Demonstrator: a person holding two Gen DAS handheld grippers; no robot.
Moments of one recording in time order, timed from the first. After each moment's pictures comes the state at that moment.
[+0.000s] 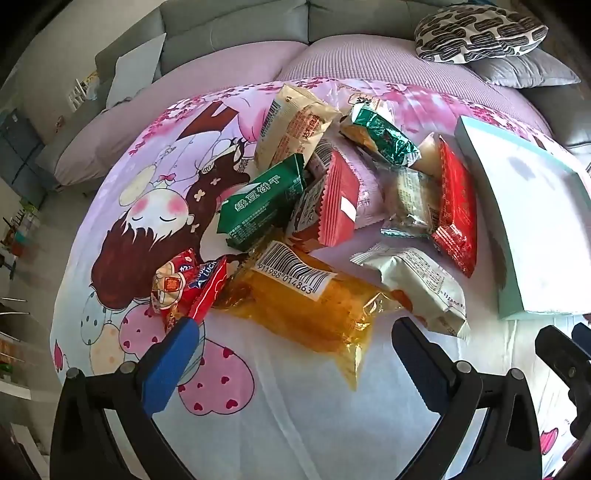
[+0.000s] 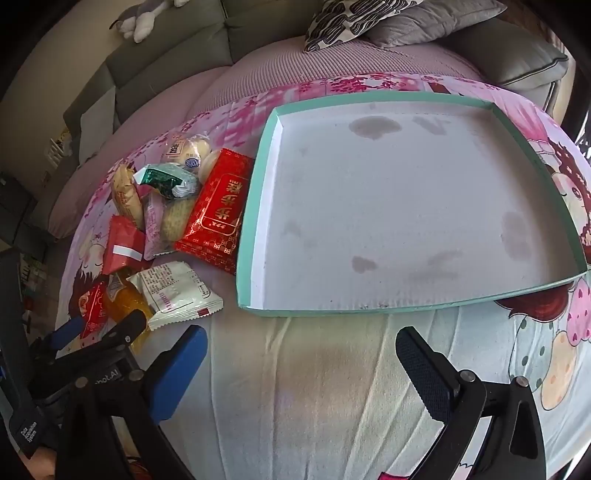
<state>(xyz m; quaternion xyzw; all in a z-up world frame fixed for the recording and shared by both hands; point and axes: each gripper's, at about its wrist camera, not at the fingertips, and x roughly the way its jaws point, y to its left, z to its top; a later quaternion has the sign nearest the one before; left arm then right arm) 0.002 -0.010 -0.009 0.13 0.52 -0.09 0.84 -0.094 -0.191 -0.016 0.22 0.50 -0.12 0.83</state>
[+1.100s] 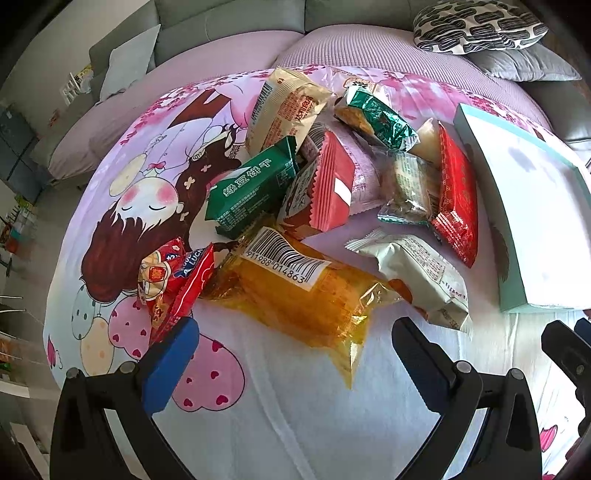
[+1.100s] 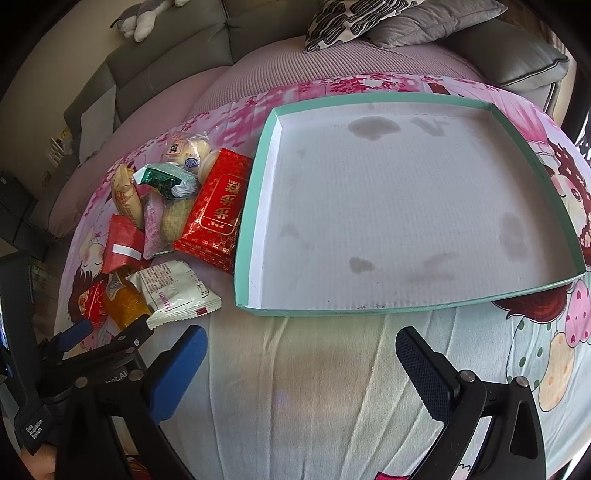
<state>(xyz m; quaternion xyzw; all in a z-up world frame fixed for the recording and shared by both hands) 0.008 -0.020 -0.030 0.14 0.54 -0.08 0.83 -0.095 -0.195 -0.012 0.22 0.50 -0.12 0.83</state>
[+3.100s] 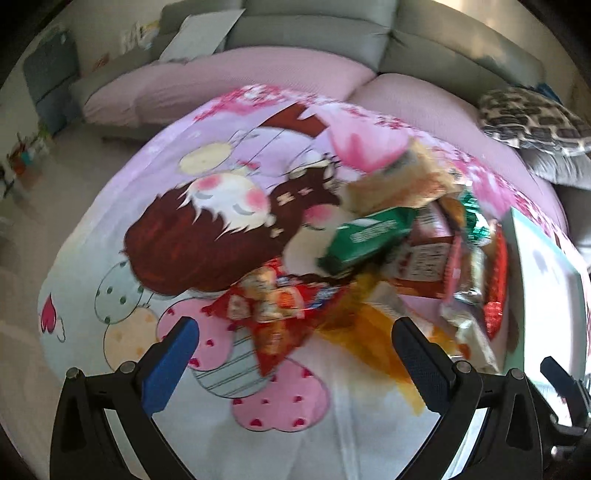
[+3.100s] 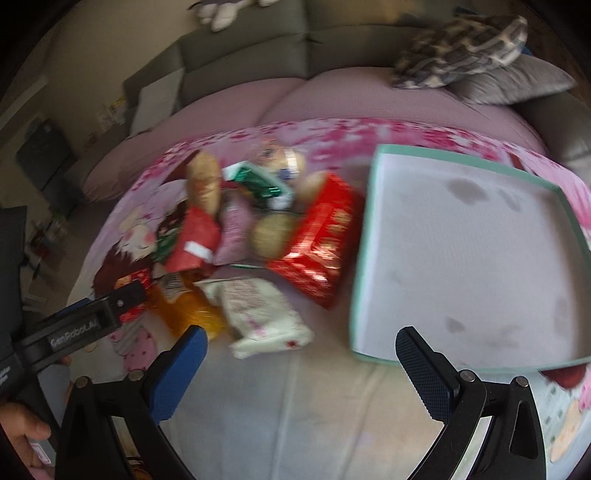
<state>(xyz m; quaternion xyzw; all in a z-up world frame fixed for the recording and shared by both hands) 0.035 0.075 -0.009 -0.02 0.52 -0.03 0.86 -0.051 -0.132 0.003 0.13 0.47 -0.02 0.87</state>
